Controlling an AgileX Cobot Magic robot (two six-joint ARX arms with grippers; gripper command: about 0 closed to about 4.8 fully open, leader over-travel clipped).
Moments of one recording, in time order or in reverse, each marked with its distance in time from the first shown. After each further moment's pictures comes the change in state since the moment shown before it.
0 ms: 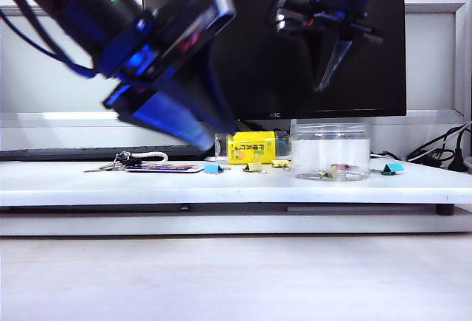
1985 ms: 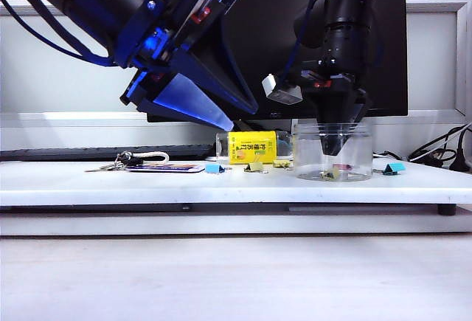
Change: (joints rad) left arm -0.001 0.000 0.000 0.073 0.074 -0.022; right arm 0.002 0.056 -0.216 0.029 -0.031 -0.445
